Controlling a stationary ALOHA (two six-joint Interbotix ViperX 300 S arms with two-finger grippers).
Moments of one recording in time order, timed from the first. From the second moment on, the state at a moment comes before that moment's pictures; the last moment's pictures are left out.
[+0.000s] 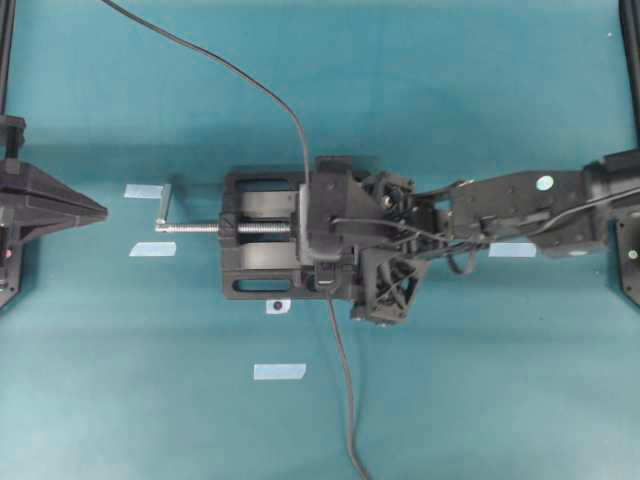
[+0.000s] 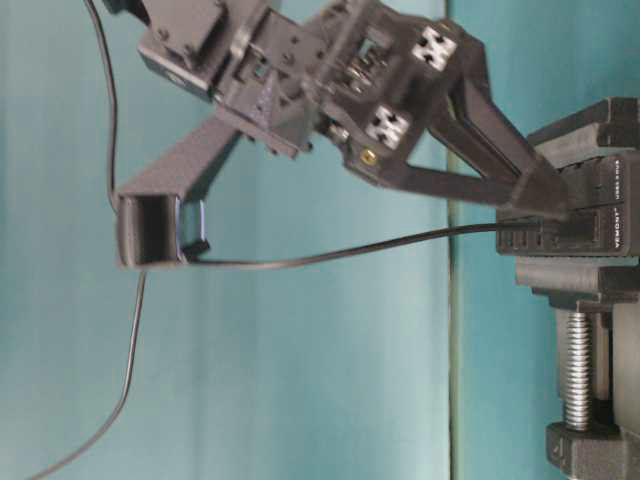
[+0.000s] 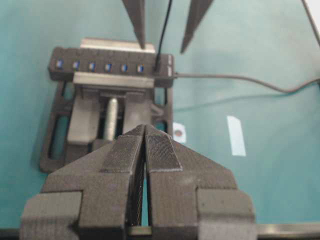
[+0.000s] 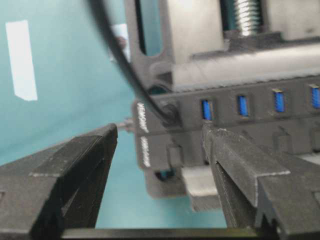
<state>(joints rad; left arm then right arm) 0.00 -1.08 1.13 0.01 0.29 -0.10 0.04 0.06 0.48 0.03 0.44 0.18</state>
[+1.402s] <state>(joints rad) 0.00 -1.08 1.13 0.01 0.29 -0.10 0.02 -0.16 0.67 0.02 0.34 0.18</state>
